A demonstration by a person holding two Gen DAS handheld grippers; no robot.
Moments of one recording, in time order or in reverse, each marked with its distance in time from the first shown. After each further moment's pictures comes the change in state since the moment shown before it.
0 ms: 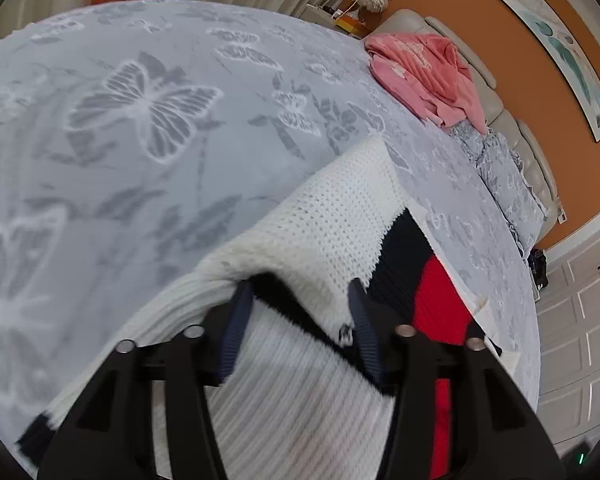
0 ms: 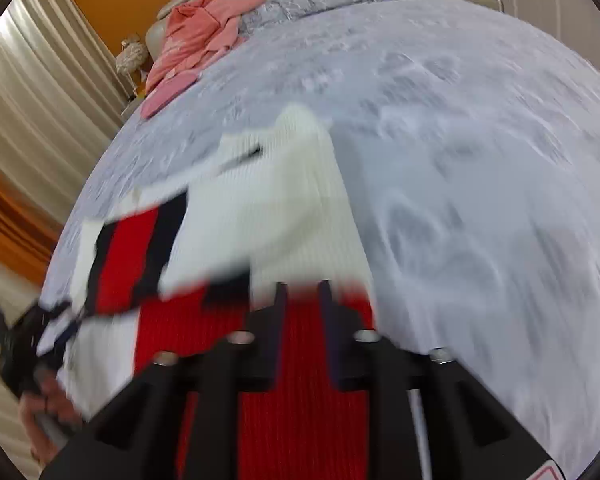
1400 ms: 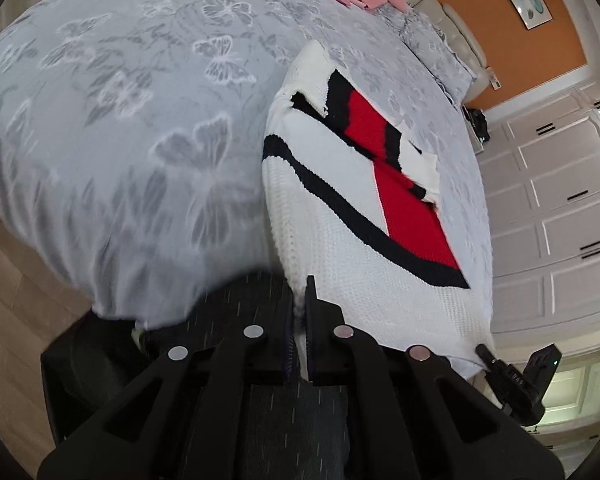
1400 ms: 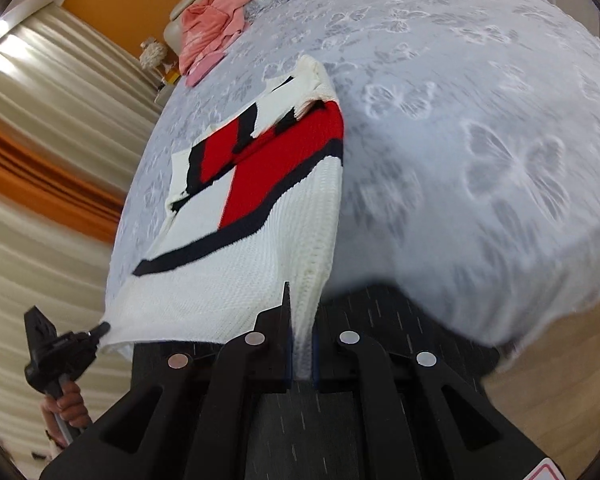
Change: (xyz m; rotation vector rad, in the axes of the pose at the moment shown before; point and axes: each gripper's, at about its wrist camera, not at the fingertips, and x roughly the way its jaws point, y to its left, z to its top) left arm -0.353 0.129 -0.157 0.202 0.432 -0.174; right arm -0.291 -0.054 -0.268 0.122 0.104 0.149
